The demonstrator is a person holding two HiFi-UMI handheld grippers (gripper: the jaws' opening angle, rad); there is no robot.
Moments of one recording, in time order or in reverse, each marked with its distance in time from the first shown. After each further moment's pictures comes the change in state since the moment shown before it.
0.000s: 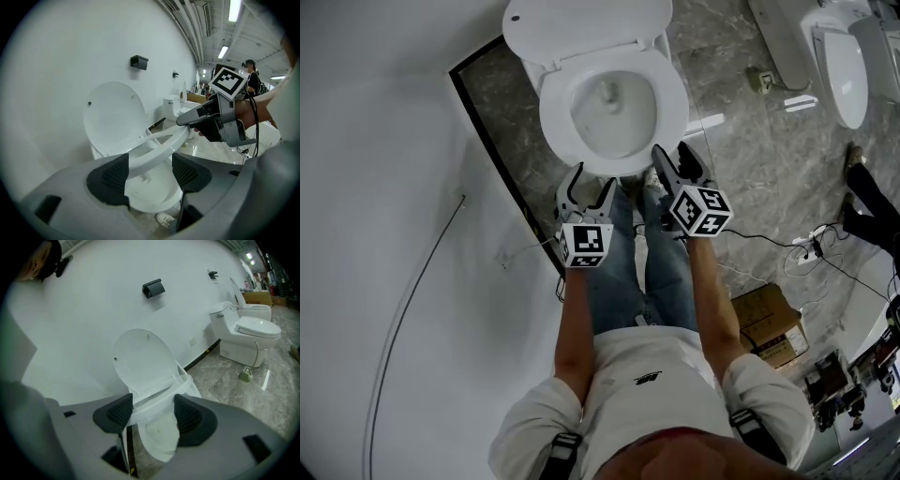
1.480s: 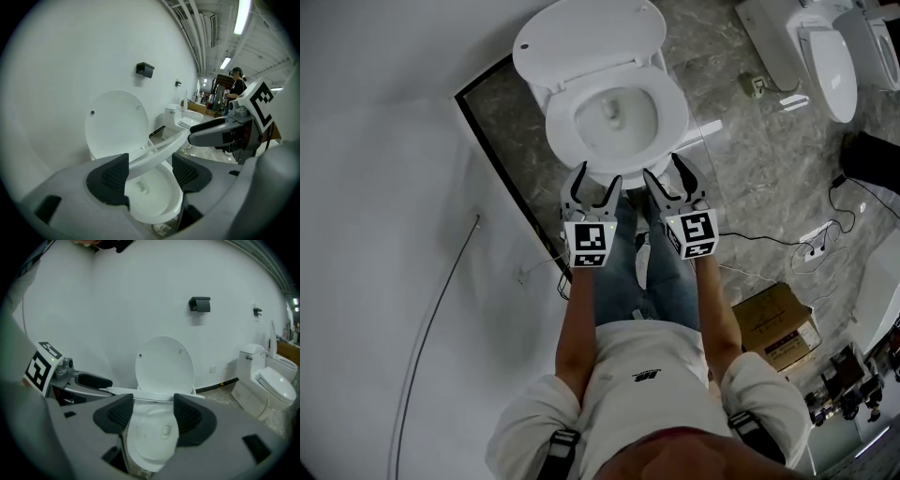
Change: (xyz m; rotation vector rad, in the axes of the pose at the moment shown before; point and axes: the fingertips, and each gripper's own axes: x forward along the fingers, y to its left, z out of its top) left arm 0.001 0.035 0.063 -0.043 -0.074 -0.043; right arm -0.016 0.066 0.020 -0.494 -0.040 0.054
